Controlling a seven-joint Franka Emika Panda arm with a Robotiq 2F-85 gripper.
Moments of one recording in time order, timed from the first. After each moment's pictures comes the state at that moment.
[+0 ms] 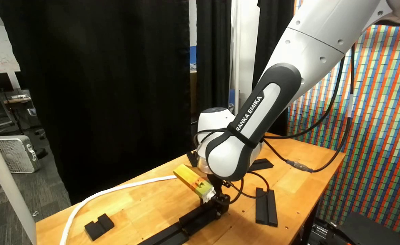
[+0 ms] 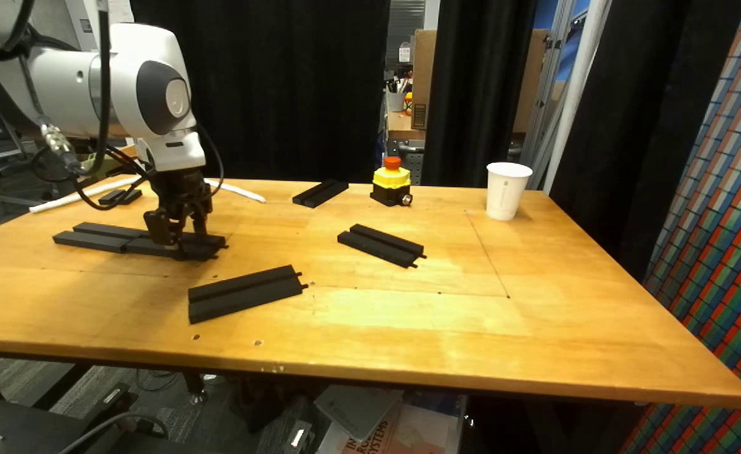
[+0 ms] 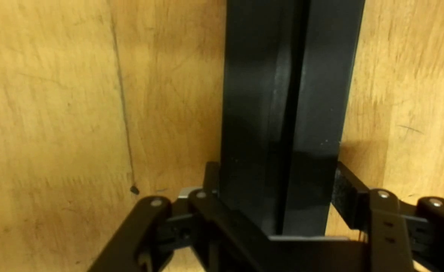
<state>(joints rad) 0.31 0.26 0.12 -2.39 0.00 2.69 1.86</state>
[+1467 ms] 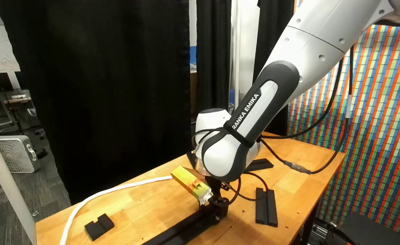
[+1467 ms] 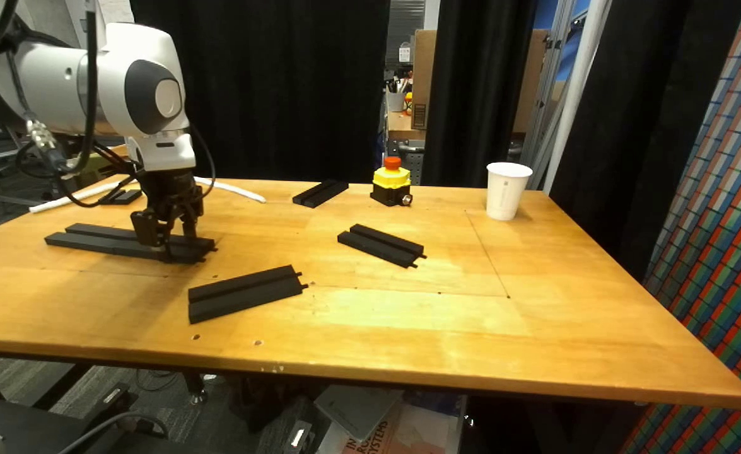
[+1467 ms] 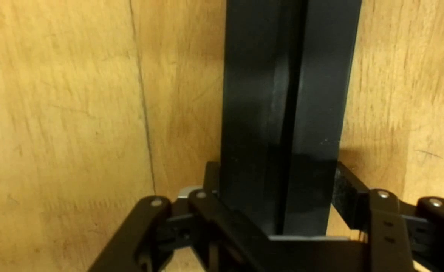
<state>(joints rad) 0.31 0.26 0.14 -2.38 0.07 2.65 1.86</state>
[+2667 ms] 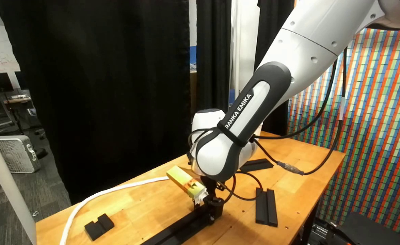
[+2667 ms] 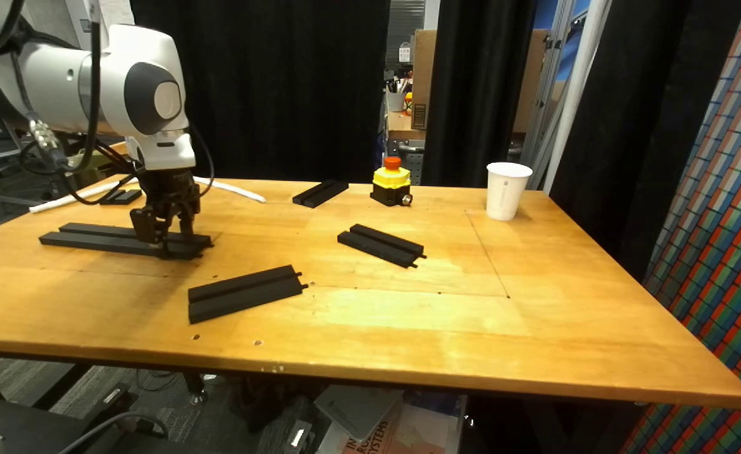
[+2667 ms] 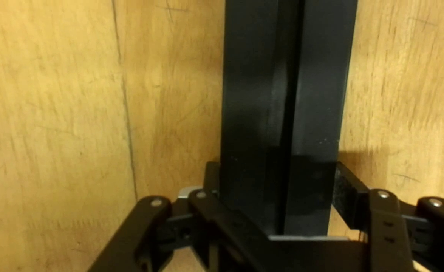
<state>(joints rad) 0.31 0.29 0.16 -2.34 0.10 2.66 1.82</state>
